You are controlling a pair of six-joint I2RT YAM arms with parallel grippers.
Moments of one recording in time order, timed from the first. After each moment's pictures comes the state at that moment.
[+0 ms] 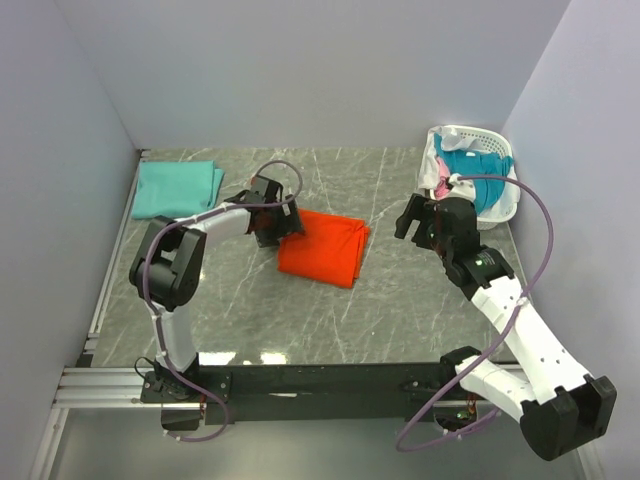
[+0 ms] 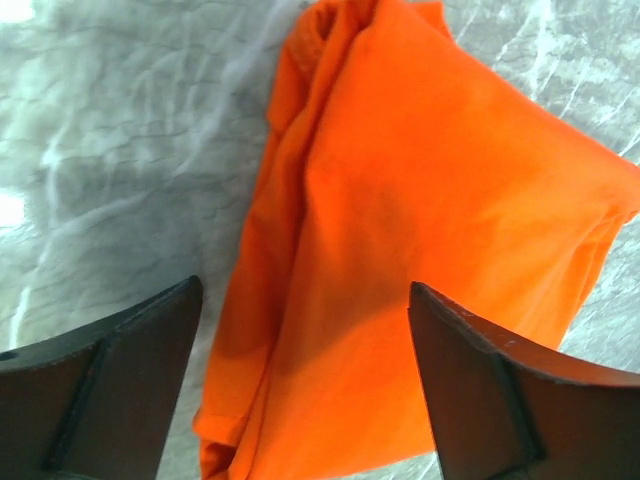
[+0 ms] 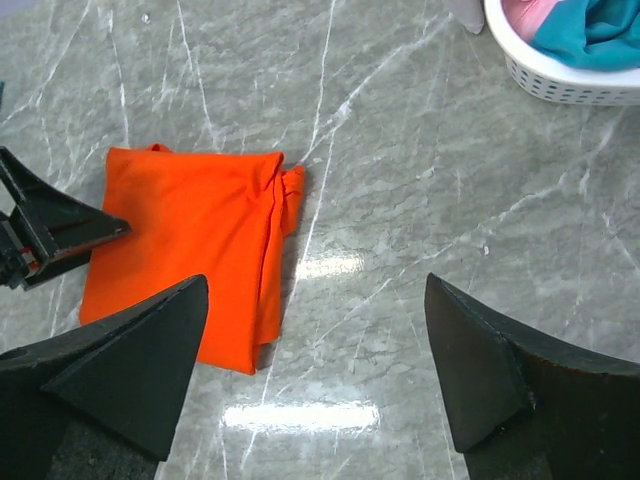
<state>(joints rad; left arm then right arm) -0.42 1.91 1.25 -0.30 0.12 -0.72 0.33 0.97 0.89 -0.44 0.23 0.48</state>
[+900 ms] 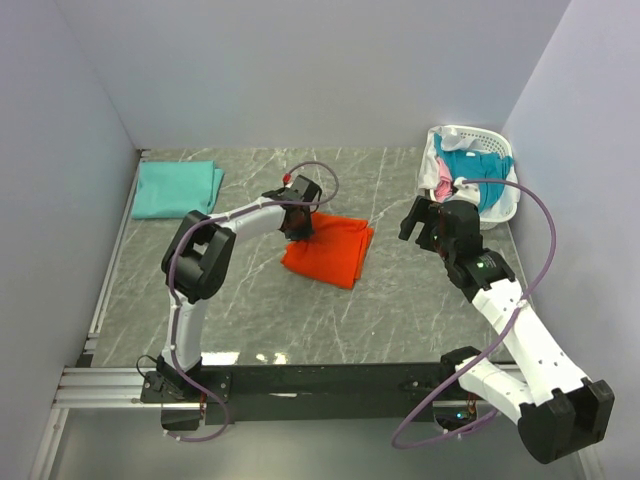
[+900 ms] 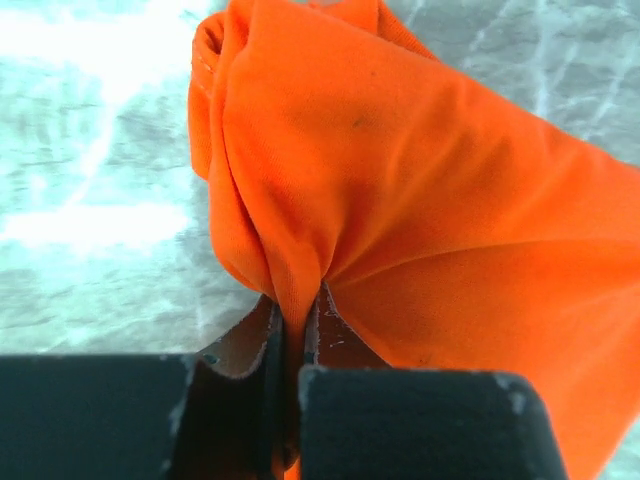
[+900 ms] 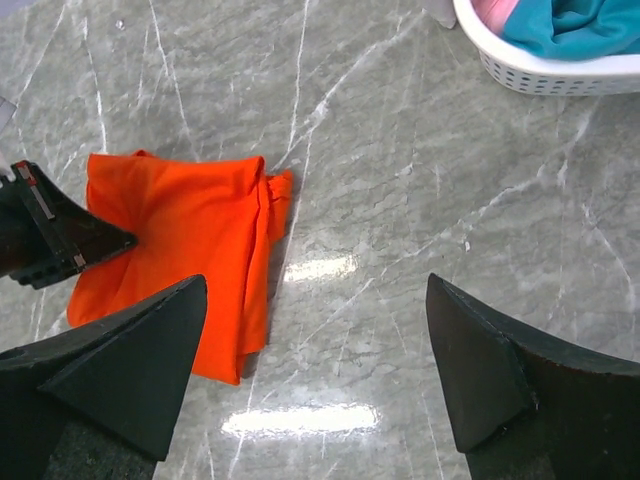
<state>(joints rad) -0.59 2.08 1.51 -0.49 -0.14 -0.68 0.30 0.95 0.85 -0.43 0.23 0.48</state>
